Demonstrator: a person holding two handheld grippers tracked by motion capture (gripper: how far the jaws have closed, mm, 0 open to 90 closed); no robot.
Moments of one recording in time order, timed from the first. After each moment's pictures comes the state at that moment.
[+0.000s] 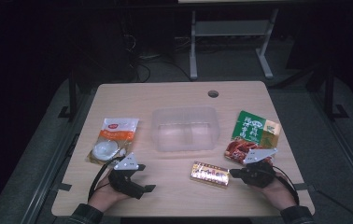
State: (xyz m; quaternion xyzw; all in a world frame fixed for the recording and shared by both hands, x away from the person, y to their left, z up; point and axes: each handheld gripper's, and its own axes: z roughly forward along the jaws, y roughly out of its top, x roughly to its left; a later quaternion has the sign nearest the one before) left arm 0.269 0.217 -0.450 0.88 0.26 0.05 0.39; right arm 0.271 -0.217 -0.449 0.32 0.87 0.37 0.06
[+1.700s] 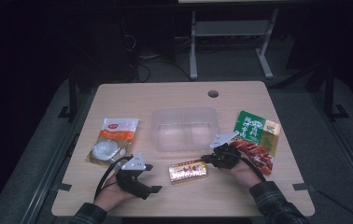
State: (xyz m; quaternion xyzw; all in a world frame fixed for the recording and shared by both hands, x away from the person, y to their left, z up) left arm 0.274 0.198 -0.455 0.88 0.23 0.03 0.41; right arm 0.331 -0.137 -0.452 0.26 0.89 0.38 0.05
